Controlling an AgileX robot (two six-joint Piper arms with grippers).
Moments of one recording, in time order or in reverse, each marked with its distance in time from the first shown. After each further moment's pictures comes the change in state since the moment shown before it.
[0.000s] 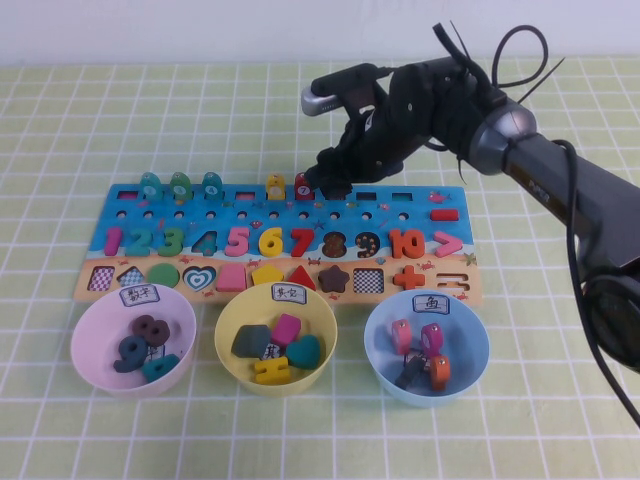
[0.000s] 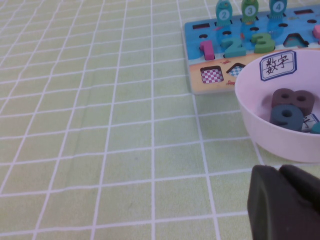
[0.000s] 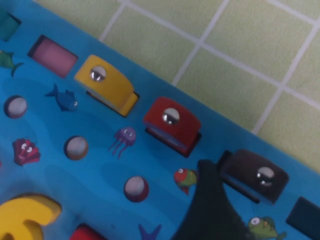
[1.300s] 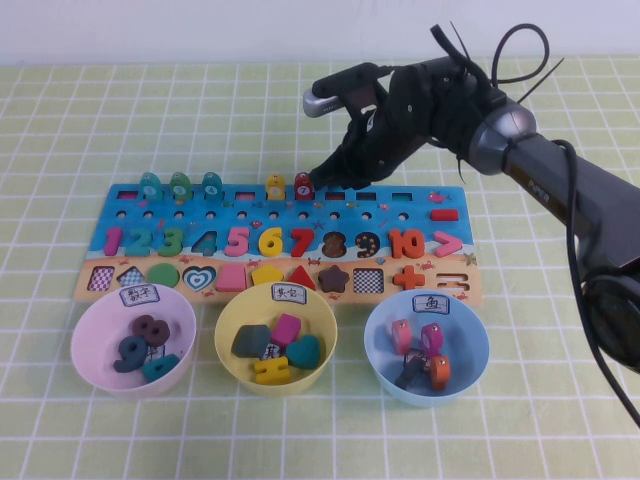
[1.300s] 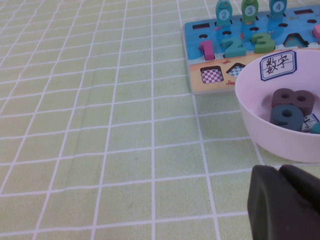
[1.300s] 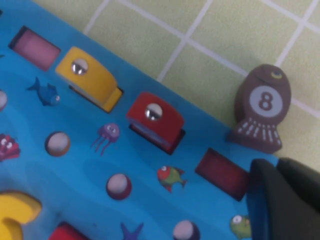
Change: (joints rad) right arm 0.000 0.004 -0.004 -0.040 0.005 -0.001; left arm 0.000 0.000 0.000 0.002 0.000 0.000
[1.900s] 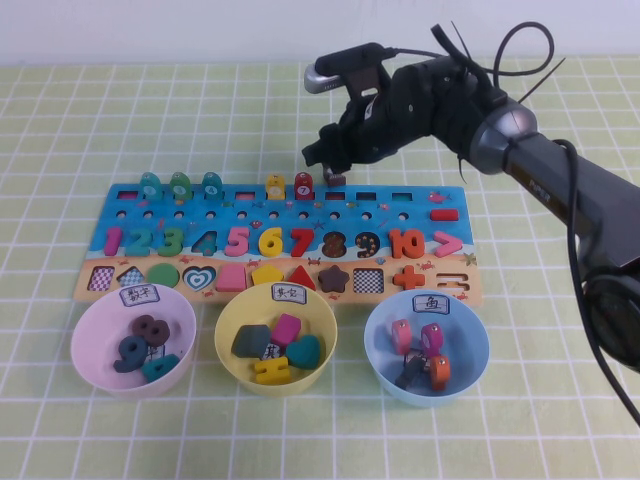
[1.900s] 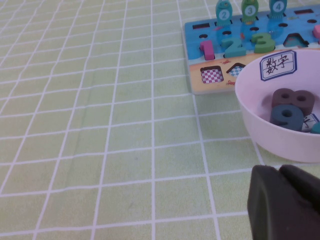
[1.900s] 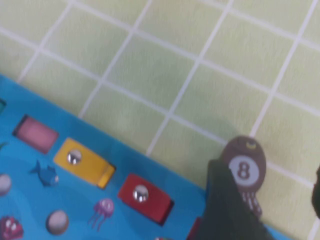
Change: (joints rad) right arm -0.002 0.000 0.000 -0.007 -0.142 0.075; left arm 0.000 0.000 0.000 0.000 0.000 0.000
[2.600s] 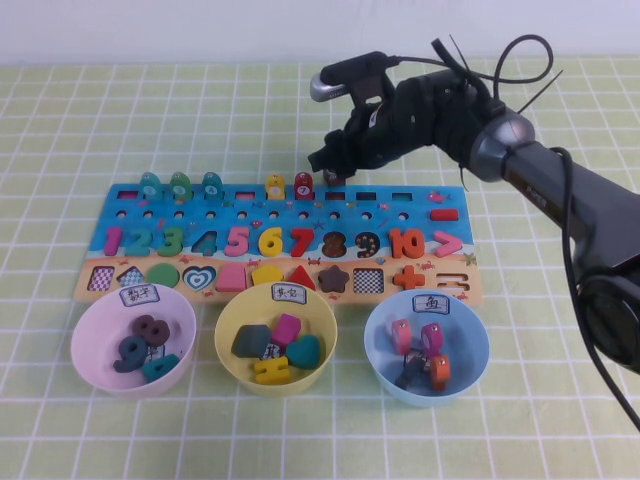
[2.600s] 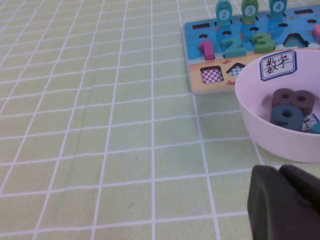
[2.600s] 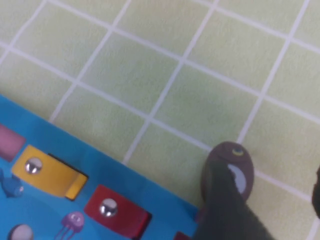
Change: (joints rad) right arm -0.013 0.035 0.000 -0.002 -0.047 -0.021; left arm 0.000 0.000 0.000 0.000 0.000 0.000
